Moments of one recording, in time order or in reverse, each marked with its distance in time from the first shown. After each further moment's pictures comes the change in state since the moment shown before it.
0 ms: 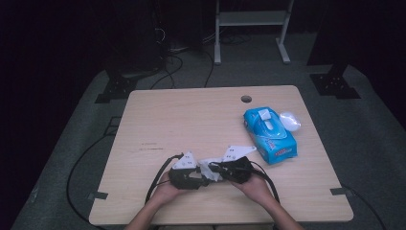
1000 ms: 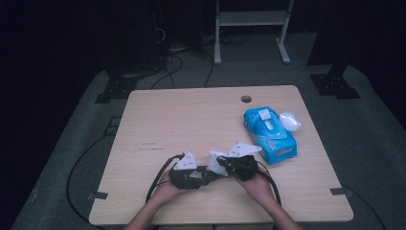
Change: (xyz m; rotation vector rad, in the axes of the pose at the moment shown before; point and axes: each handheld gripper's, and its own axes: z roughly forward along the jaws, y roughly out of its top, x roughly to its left) left arm 0.000 0.002 0.001 0.007 0.017 0.036; right arm -0.009 -0.005 -0.010 0.007 -0.191 0.089
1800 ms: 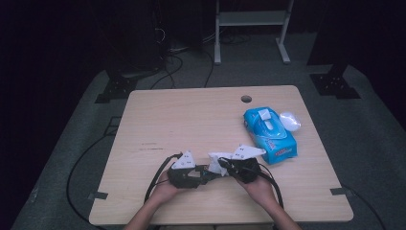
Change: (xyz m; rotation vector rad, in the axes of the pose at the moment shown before) left arm 0.003 -0.002 -0.003 0.000 0.010 -0.003; right arm 0.003 -0.009 -0.002 -0.034 0.031 0.014
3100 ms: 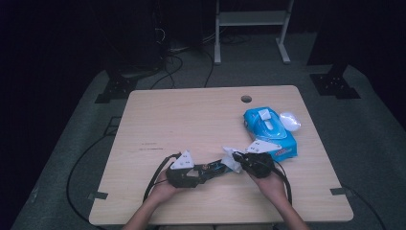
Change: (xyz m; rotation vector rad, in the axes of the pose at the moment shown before) left arm 0.003 -0.001 -0.003 0.002 0.012 0.011; right arm -0.032 -0.009 -0.021 0.003 -0.097 0.075
